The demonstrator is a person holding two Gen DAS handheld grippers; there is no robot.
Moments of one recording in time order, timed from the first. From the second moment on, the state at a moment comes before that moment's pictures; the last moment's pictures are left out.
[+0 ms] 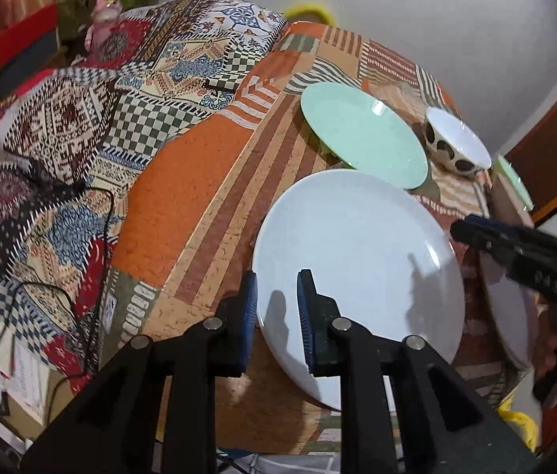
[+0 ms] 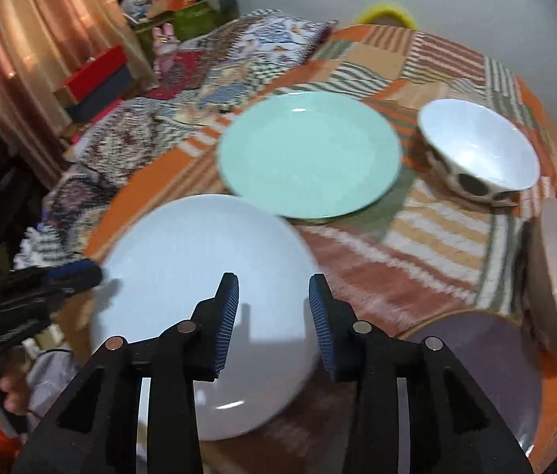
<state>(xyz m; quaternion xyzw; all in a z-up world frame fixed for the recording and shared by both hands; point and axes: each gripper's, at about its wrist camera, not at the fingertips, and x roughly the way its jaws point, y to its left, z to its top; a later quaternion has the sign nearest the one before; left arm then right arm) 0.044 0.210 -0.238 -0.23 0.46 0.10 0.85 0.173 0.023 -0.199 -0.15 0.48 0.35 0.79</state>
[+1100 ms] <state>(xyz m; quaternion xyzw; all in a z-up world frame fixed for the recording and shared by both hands) 0.037 0.202 -0.255 -0.23 0.49 0.08 0.84 0.178 0.018 -0.221 -0.11 0.55 0.36 0.75</state>
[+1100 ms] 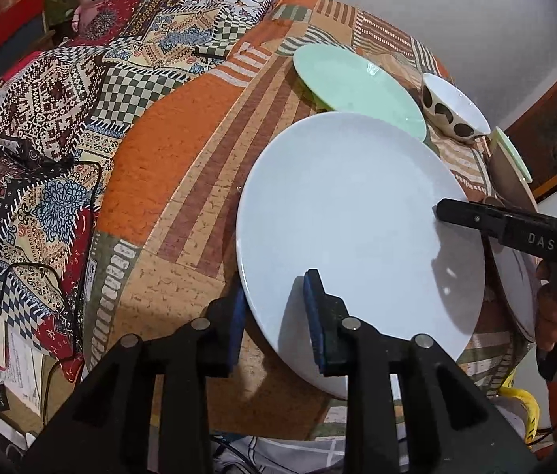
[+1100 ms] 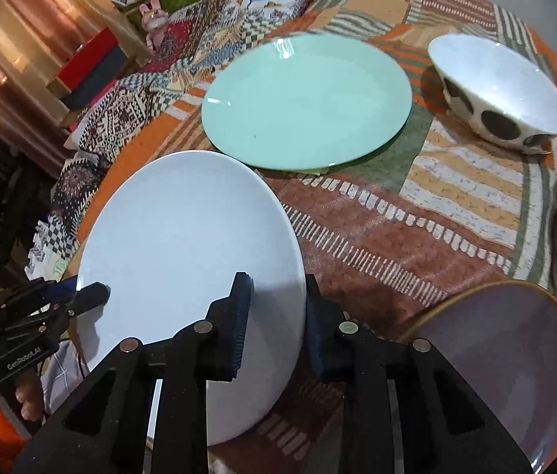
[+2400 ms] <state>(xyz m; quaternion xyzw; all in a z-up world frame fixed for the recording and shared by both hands) 0.084 0.066 -0.169 -0.12 0.44 -0.05 0.89 0.151 -0.146 -0.163 0.02 0.49 0.27 0.83</state>
